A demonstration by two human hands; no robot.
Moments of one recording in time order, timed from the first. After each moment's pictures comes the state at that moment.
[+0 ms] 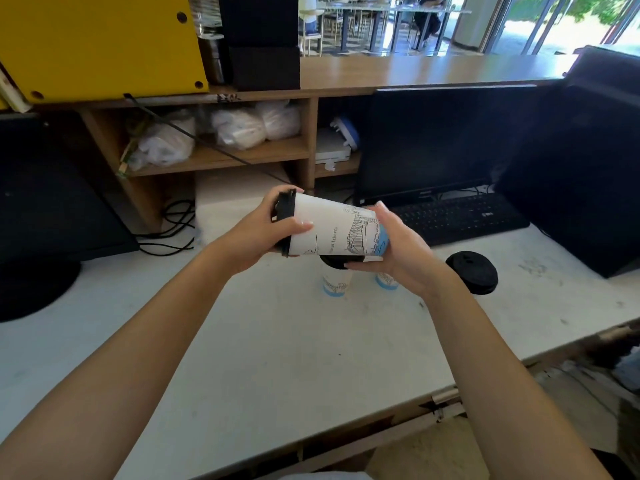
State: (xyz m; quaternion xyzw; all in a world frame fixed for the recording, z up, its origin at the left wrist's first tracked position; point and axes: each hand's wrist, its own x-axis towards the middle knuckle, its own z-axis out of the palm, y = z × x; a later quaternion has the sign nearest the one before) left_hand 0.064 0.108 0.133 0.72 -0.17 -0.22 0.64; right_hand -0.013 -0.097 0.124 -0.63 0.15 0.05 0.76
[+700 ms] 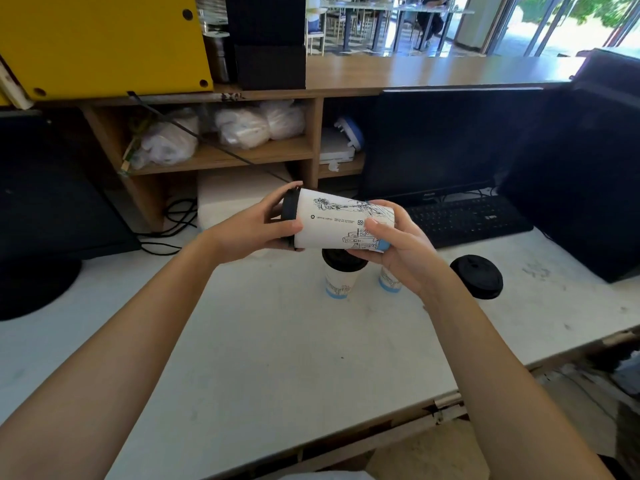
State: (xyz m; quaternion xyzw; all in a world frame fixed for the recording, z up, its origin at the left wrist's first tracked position) left_hand 0.094 0.126 0.125 0.70 -0.23 -0.29 0.62; right_hand -0.005 -0.099 0.117 -0.60 0.09 0.00 0.79
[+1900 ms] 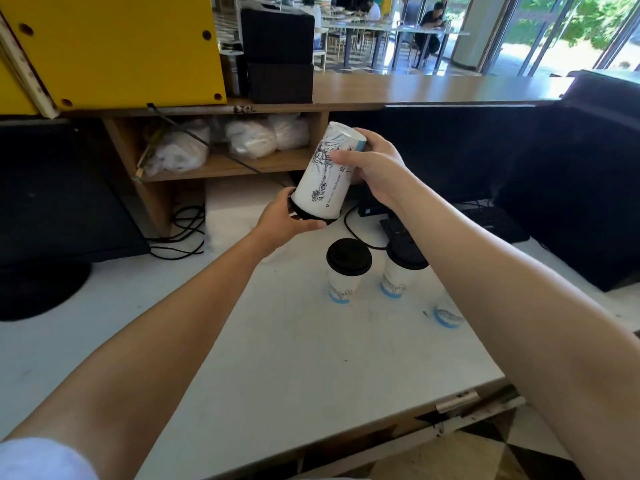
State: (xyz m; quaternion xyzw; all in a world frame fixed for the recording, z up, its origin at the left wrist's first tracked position) left_hand 0.124 0.089 0.097 0.79 -0.16 -0.08 0.59; right_hand 0.089 -0.082 0.189 -0.73 0.04 -0.10 0.68
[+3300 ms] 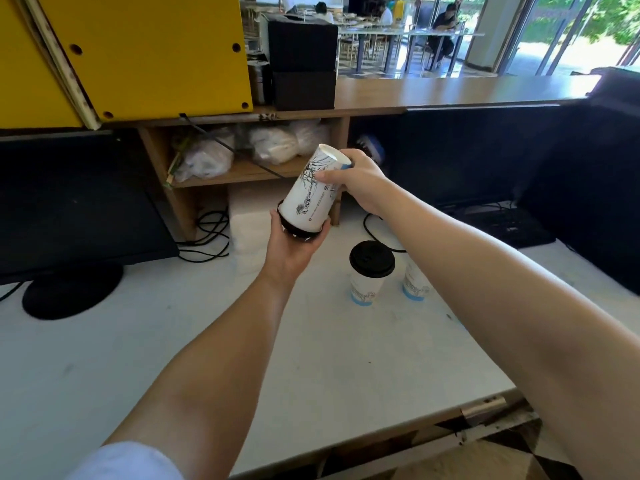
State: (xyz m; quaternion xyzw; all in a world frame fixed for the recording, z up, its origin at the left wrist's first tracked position) left_hand 0.115 0.102 0.071 0.17 0.07 -0.22 0.96; right_hand 0.117 -0.036 0.169 -0.79 0.02 -0.02 0.62
